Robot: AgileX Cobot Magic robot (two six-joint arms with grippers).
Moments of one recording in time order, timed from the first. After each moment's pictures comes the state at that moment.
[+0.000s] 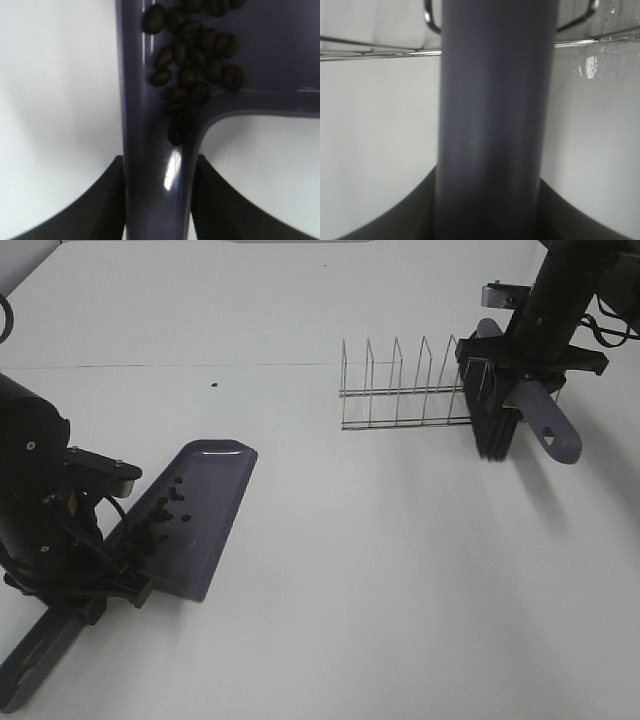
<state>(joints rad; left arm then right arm) -0.46 1.90 -0.86 0.13 0.67 -0.26 0.01 2.39 -2.02 0.10 1.23 0.06</state>
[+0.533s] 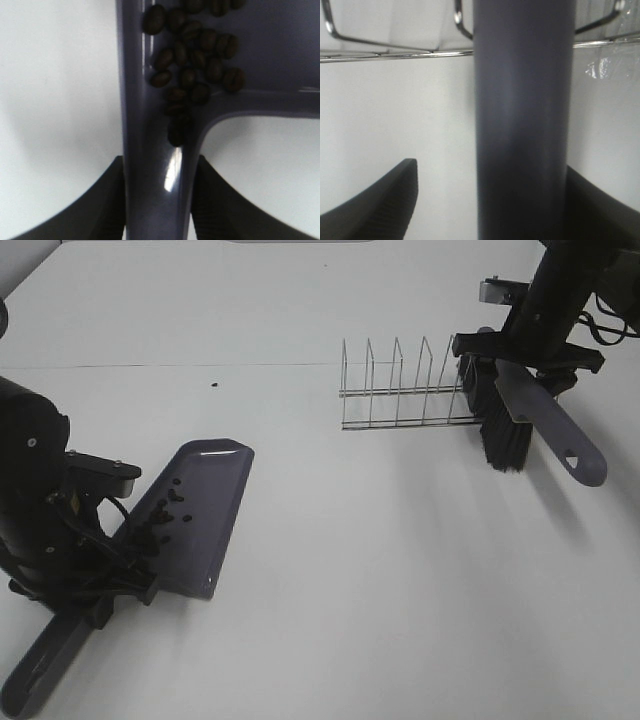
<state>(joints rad) -0.46 1.90 -0.86 0.05 0.66 -0.25 0.01 2.38 -2.02 0.13 1.23 0.06</state>
